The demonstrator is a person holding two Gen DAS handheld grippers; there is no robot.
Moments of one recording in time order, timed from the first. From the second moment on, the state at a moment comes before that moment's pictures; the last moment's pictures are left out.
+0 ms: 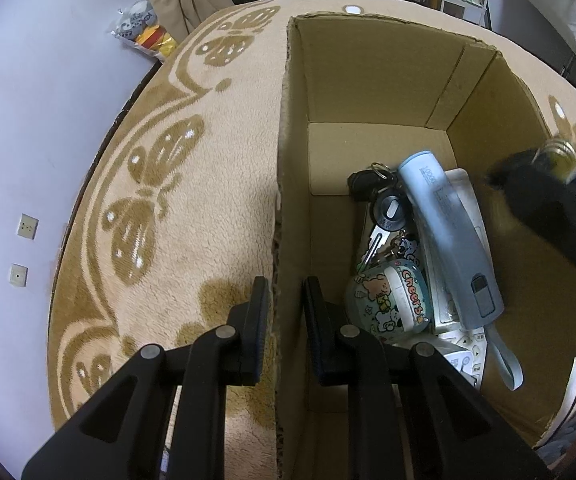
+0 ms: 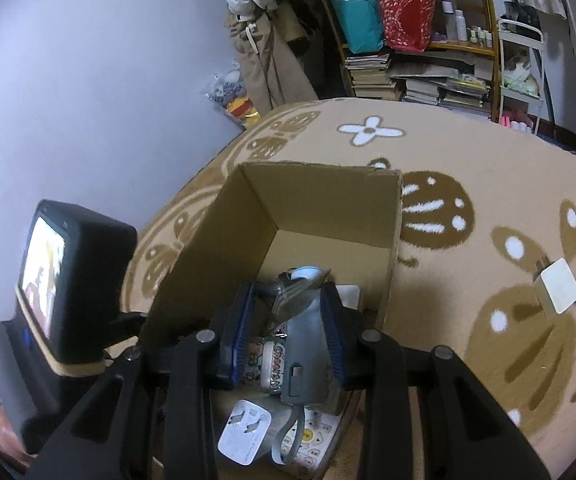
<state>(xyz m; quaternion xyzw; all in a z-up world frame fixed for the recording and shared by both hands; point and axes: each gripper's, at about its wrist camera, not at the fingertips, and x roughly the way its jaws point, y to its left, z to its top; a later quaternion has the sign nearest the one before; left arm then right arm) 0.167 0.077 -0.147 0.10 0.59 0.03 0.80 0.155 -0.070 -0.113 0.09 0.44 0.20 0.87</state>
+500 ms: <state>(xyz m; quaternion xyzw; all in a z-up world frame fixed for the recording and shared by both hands) 0.167 0.077 -0.146 0.10 0.59 0.03 0.80 0.156 -0.093 -0.093 0.11 0.42 0.17 0.88</state>
